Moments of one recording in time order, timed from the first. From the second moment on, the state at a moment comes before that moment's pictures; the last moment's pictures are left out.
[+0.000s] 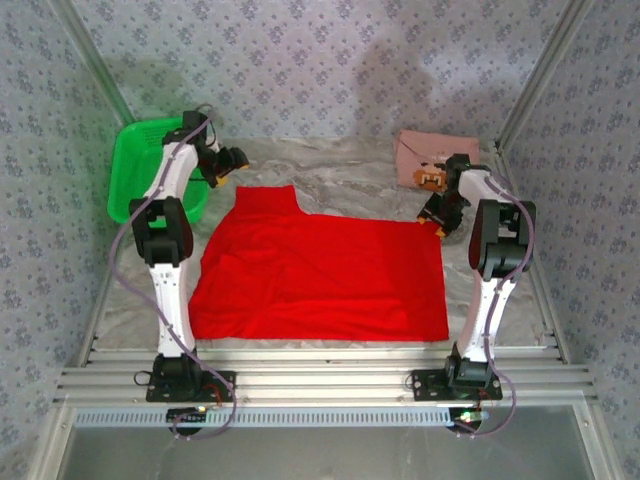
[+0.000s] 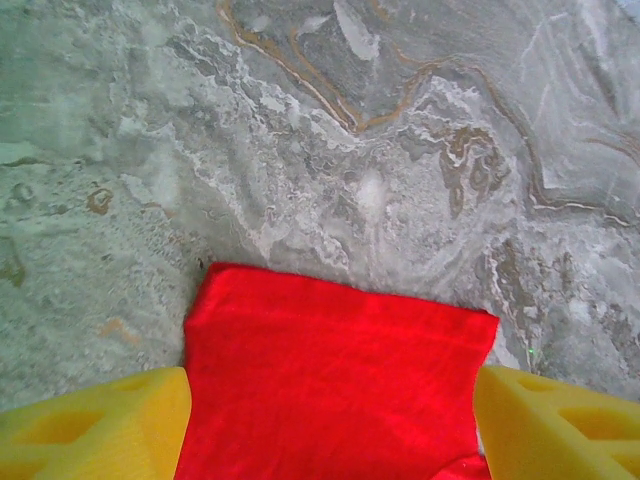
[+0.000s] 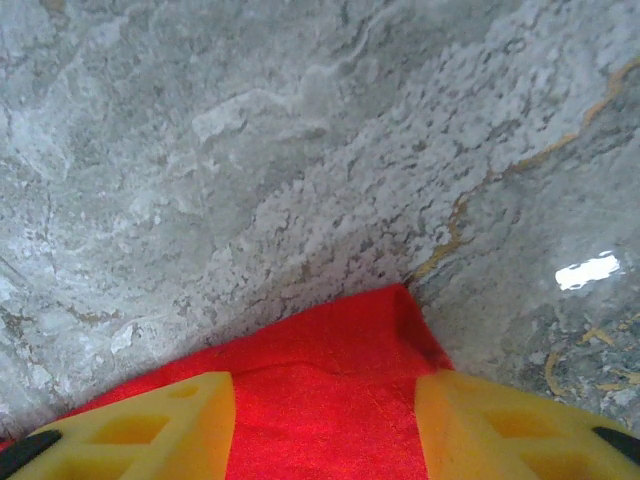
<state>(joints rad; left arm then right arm) -0.02 2.40 2.25 -0.96 0.38 -0.47 -0.07 2.13 1.60 -0.92 -0.18 0.54</state>
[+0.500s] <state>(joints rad) -0.05 2.54 2.32 -0.98 0.25 -0.54 -0.05 2.10 1.55 -0.88 -0.17 0.54</state>
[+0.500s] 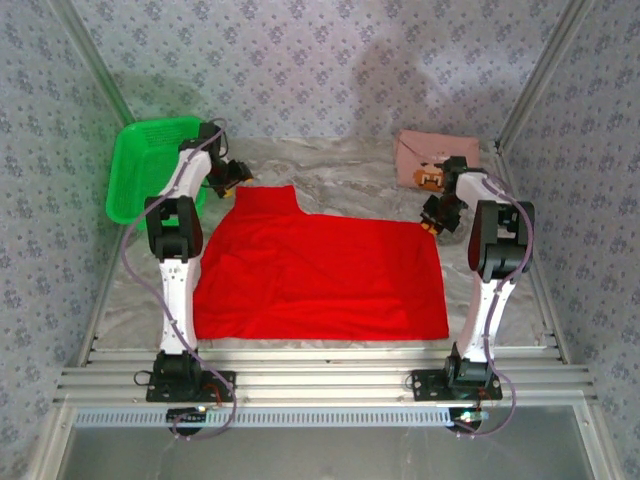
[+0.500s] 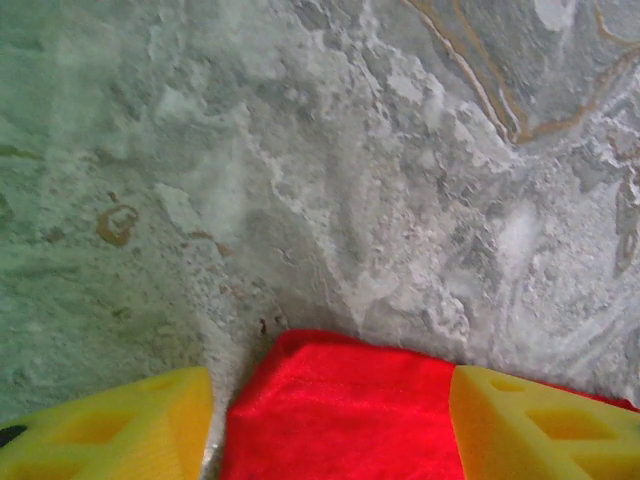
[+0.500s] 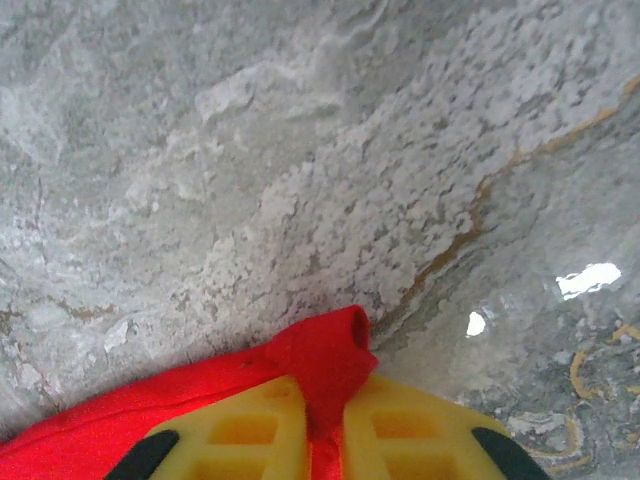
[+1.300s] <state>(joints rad) -0.06 2.67 2.53 -1.10 0.17 -0.51 -0.03 2.05 1.48 -0.87 -0.19 0.53</state>
